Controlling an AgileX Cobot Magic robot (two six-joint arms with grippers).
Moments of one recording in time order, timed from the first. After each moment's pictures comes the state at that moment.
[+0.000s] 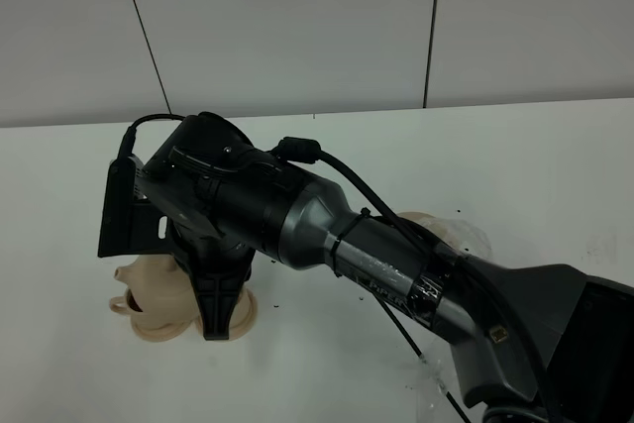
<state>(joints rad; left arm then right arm) 0.00 -0.01 -0.51 0.00 1.04 -0.05 0.99 2.41 -2.33 -0.18 1.23 -0.66</state>
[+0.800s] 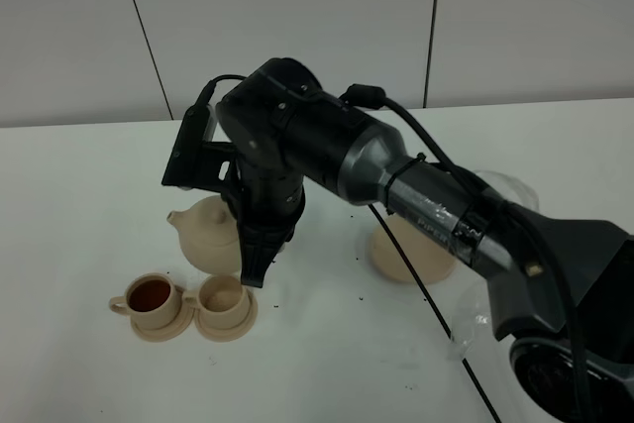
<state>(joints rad) 0.00 -0.01 -0.51 0.00 1.04 -0.05 0.84 2.40 -2.33 -0.06 1.23 -0.63</state>
